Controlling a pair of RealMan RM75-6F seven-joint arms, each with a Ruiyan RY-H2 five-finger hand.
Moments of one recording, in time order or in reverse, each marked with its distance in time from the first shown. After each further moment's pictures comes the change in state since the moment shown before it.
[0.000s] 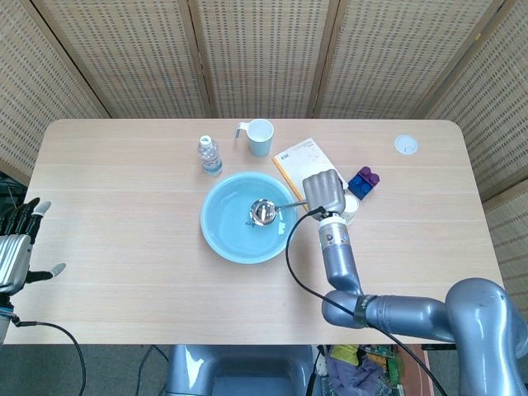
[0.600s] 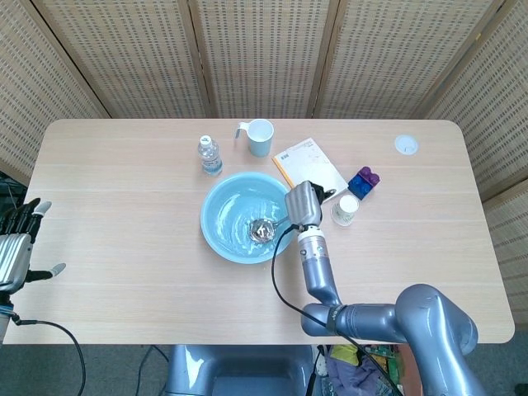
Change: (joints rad) left arm -0.010 0.001 0.003 0.012 -0.014 -0.021 -0.014; right arm 0.061 -0.209 -0.103 0.200 -0.058 0.071 -0.251
